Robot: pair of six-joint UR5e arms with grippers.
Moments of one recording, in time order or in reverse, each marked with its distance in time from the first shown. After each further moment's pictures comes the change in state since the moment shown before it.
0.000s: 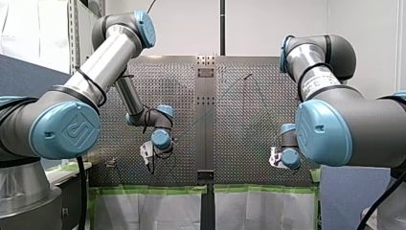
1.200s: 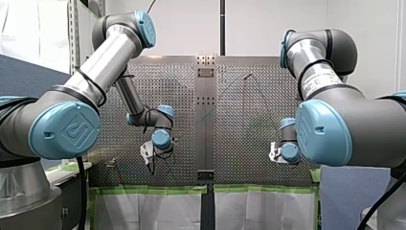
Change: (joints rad) left arm -0.003 0.000 0.000 0.003 -0.005 0.000; right arm 0.001 -0.040 0.000 0.031 0.002 -0.006
